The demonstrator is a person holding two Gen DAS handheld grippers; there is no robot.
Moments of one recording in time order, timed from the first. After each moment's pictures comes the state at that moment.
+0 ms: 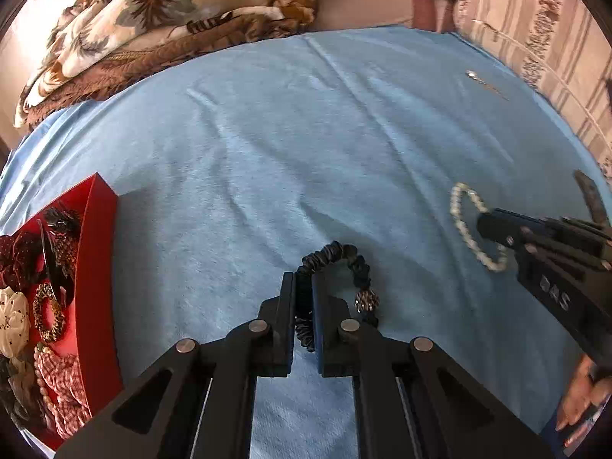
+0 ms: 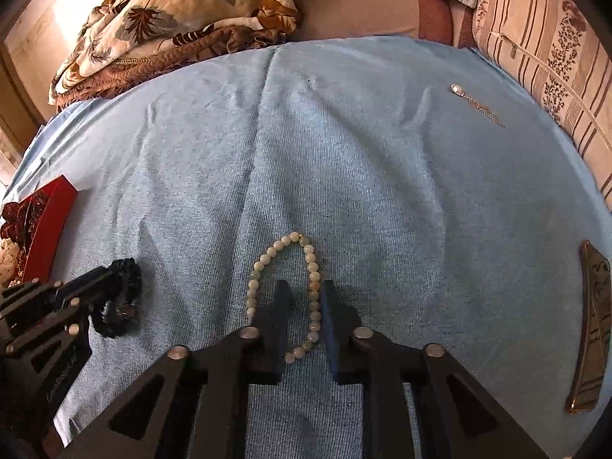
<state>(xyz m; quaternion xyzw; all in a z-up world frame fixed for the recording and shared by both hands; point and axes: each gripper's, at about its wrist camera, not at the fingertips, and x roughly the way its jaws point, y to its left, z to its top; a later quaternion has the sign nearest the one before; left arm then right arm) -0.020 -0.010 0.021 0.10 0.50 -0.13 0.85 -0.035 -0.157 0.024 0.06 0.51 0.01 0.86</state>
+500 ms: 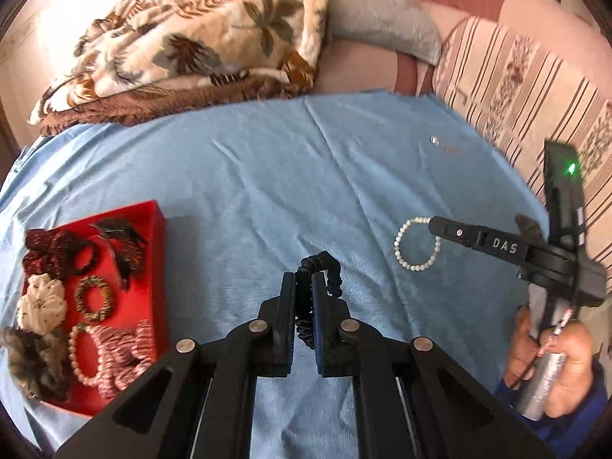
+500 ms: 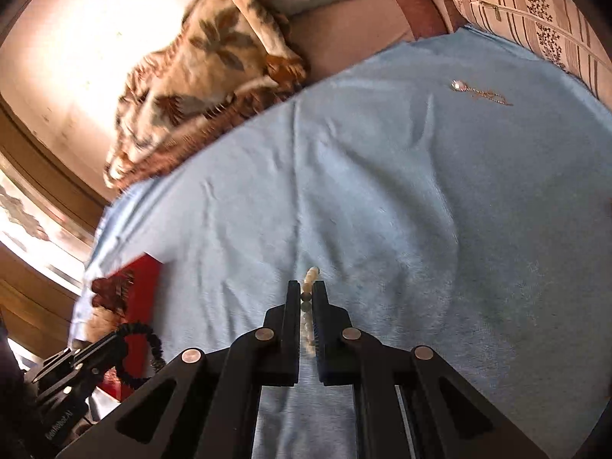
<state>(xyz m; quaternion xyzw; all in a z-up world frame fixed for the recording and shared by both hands) -0.077 0.033 0.114 0.03 0.43 -0.15 0.89 -0.054 -0.198 0.059 0.25 0.43 0.09 0.86</state>
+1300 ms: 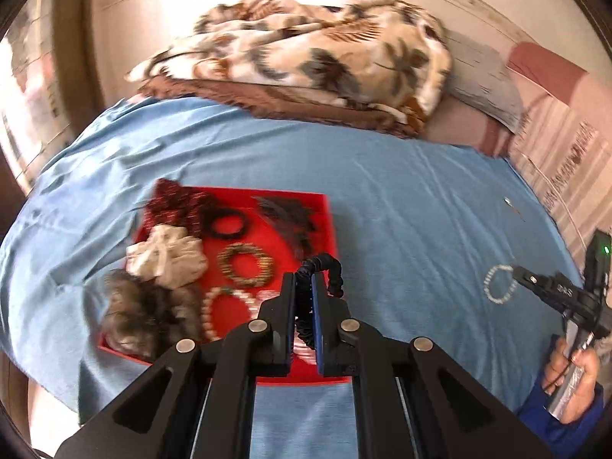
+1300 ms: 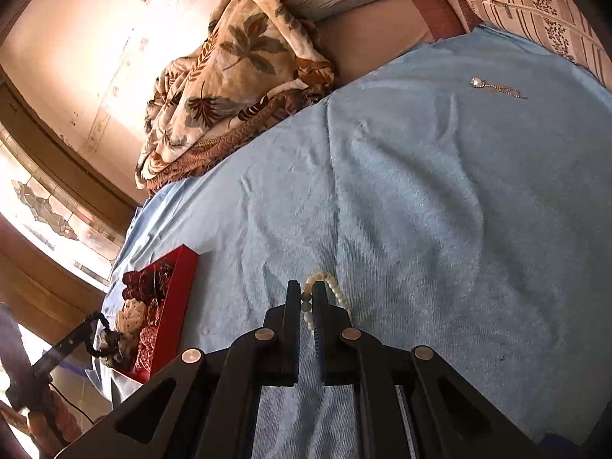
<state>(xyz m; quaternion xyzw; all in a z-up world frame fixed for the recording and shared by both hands) -0.111 0.193 0.137 -0.05 0.40 -0.01 0.91 -0.074 -0.180 0.063 0.26 0.42 0.13 0.86</state>
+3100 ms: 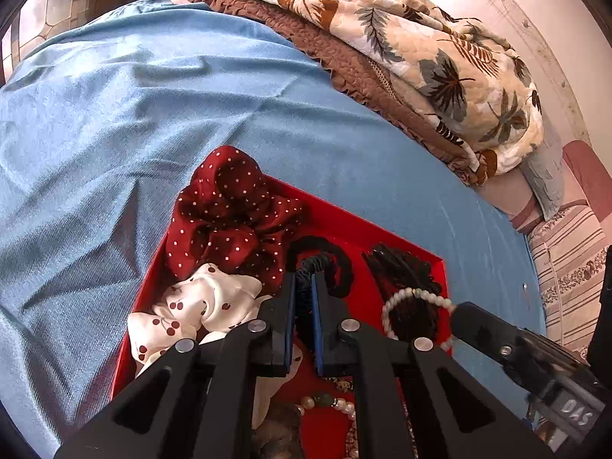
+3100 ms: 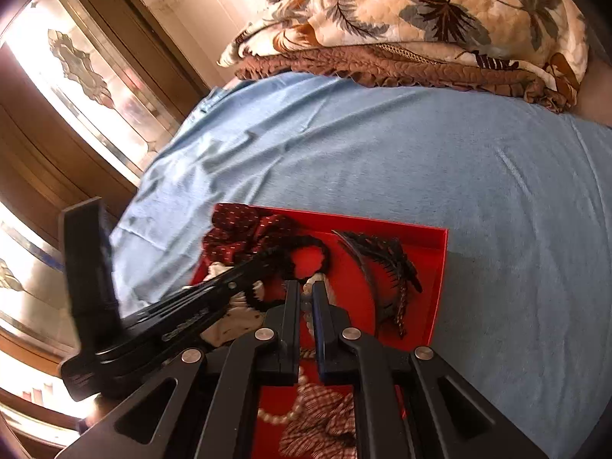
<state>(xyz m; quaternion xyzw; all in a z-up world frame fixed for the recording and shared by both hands) 0.009 0.330 0.055 -0.23 0.45 -0.01 0.86 0.017 0.159 0.096 0.06 0.50 0.27 0.82</state>
